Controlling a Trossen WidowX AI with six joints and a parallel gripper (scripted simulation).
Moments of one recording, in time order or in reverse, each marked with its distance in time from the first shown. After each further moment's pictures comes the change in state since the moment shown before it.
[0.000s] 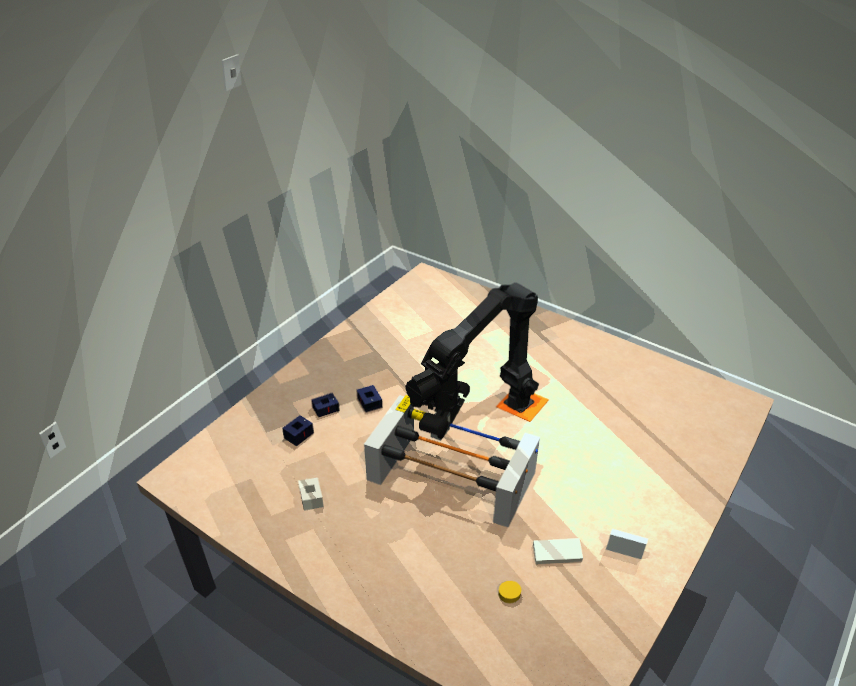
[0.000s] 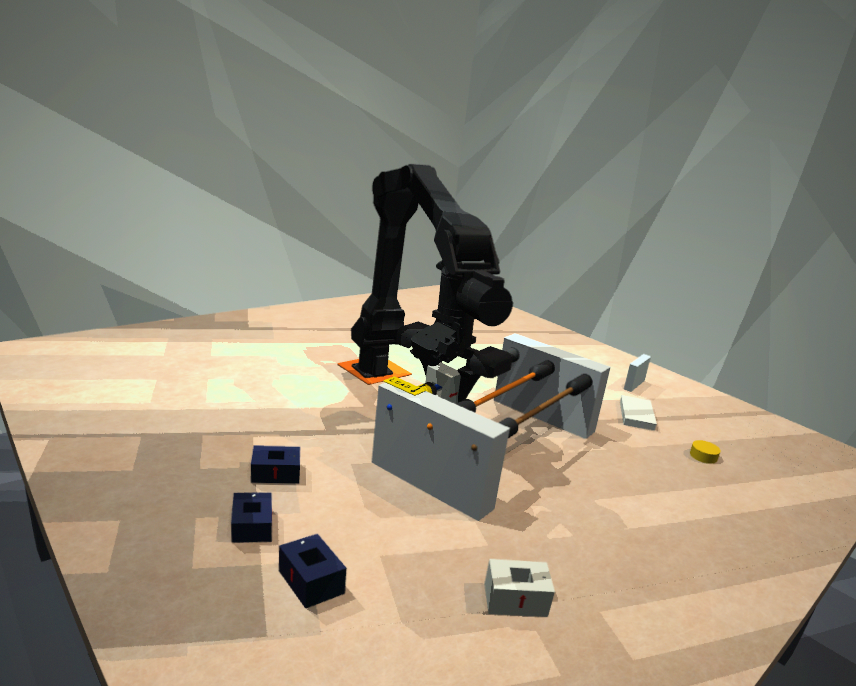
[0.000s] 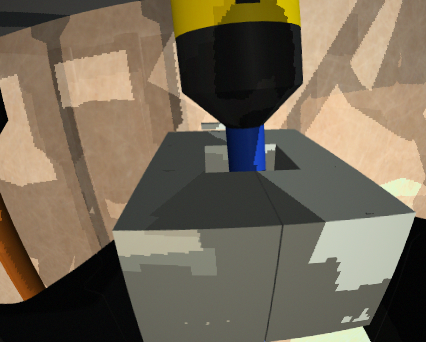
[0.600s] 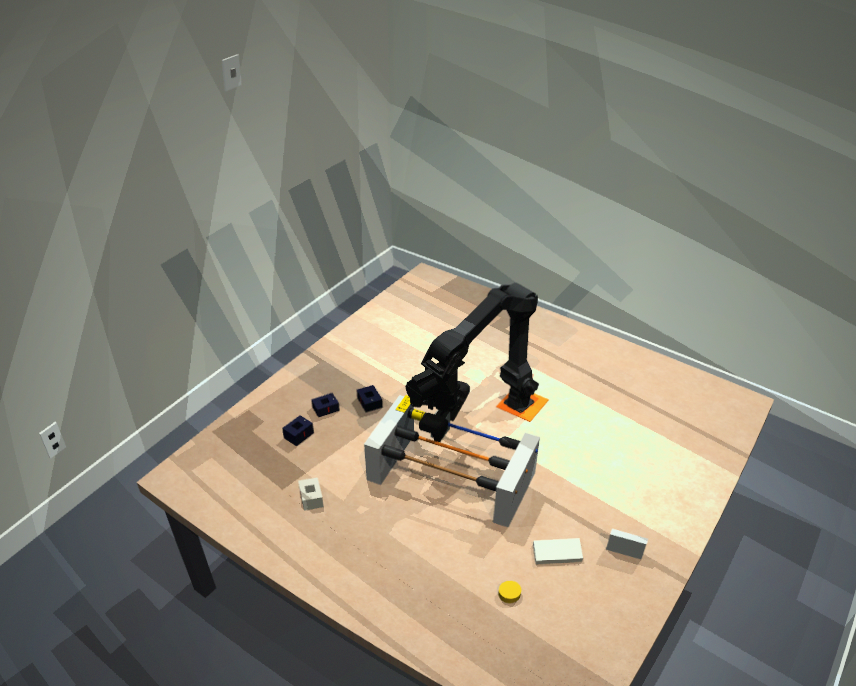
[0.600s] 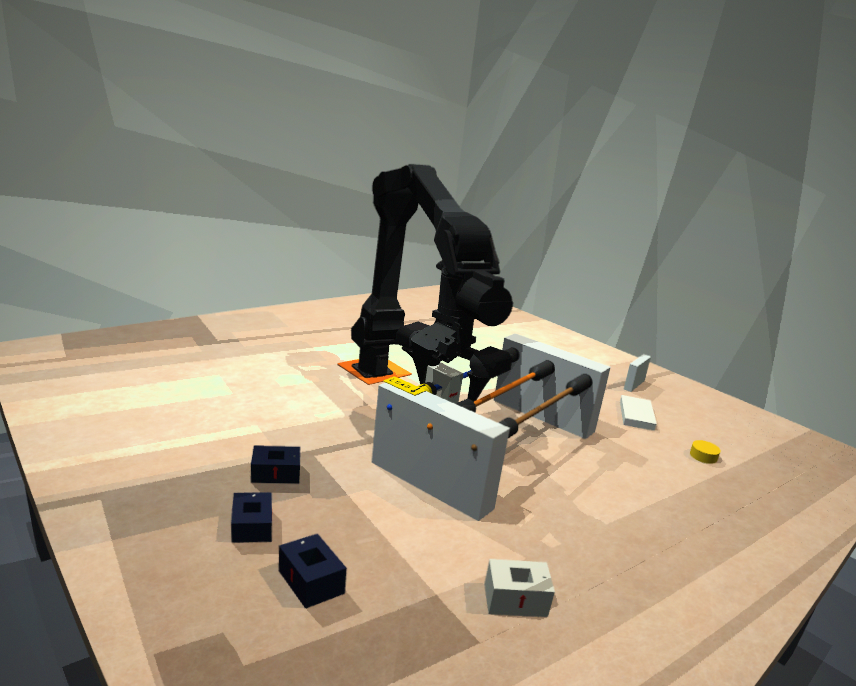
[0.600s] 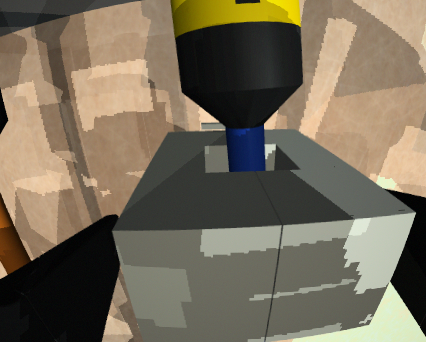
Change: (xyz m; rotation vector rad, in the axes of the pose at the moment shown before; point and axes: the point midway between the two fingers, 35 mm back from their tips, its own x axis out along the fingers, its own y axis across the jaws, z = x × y) arm 0.000 0.000 0.000 0.000 0.000 0.000
